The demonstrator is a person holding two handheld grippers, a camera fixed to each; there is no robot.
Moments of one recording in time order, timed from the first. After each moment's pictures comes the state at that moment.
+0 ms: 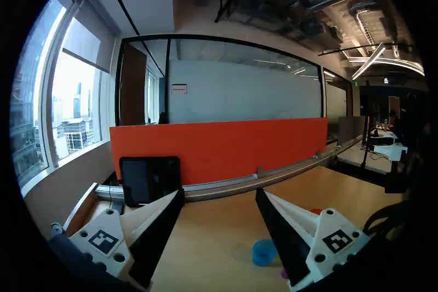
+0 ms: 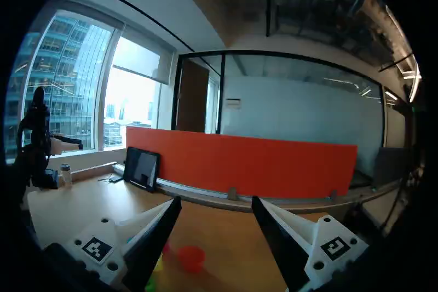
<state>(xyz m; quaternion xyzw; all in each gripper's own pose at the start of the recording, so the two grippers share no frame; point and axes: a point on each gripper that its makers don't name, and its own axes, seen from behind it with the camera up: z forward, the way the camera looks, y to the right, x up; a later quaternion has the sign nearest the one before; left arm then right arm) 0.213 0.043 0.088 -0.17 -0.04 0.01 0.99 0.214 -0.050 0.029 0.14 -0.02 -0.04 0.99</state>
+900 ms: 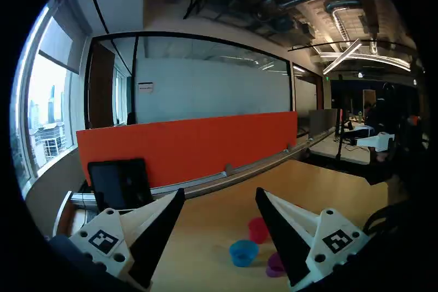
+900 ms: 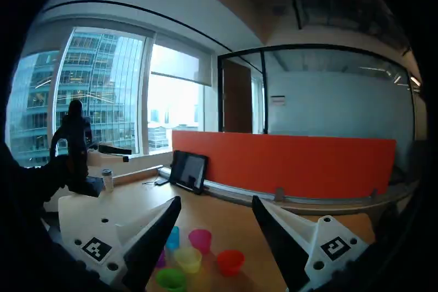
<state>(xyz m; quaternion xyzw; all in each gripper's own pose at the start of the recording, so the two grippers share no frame) 0.208 0.095 0.089 -0.27 -0.05 0.03 0.96 0.217 -0.104 0.015 0.29 -0.03 -0.01 0.96</state>
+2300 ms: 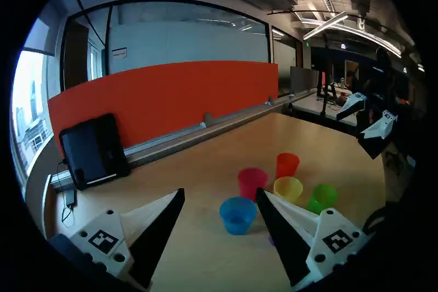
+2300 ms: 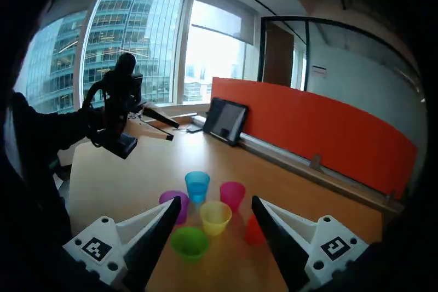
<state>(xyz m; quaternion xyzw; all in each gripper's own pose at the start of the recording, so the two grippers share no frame) 0.076 0.119 0.105 -0.34 -0.16 0.08 0.92 0.099 -0.151 -0.018 0.39 -0.14 -0.11 0.90</state>
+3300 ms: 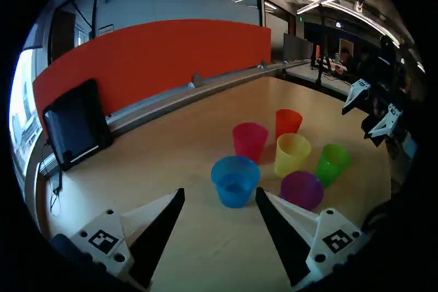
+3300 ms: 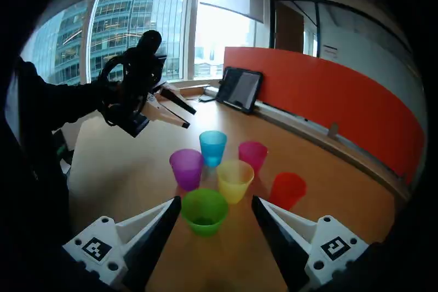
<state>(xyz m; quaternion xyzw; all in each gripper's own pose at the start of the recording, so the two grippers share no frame) -0.019 0.134 0.101 -0.36 -0.24 0.12 0.89 0.004 -0.151 -0.042 0.41 -0.21 -0.13 0.88</state>
